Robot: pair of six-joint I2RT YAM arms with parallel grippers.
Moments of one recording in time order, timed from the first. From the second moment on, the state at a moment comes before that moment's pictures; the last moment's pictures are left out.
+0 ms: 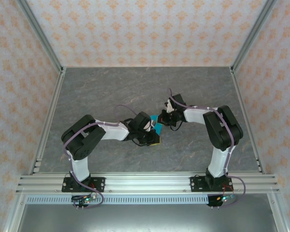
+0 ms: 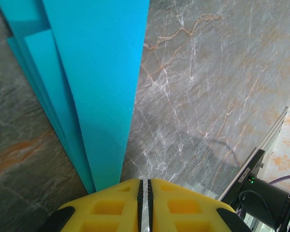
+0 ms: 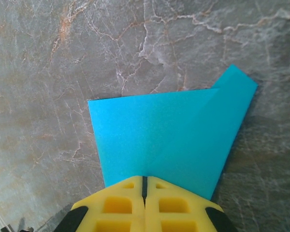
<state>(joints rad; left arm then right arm) -0.74 1.85 0.89 0.02 0.55 -0.95 0.42 1.87 0.99 -0.18 -0.51 0.64</state>
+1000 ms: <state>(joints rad) -0.77 1.84 0.82 0.12 0.51 -0.96 0.42 1.88 1.03 -0.24 -0.49 0.64</state>
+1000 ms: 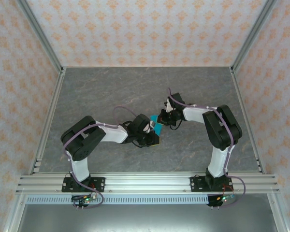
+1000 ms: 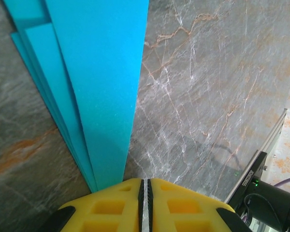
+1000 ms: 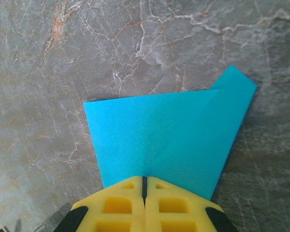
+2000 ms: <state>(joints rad) -0.74 1.75 0.95 -0.04 0.54 -0.91 0.42 1.88 1.03 -0.25 -0.49 0.64</state>
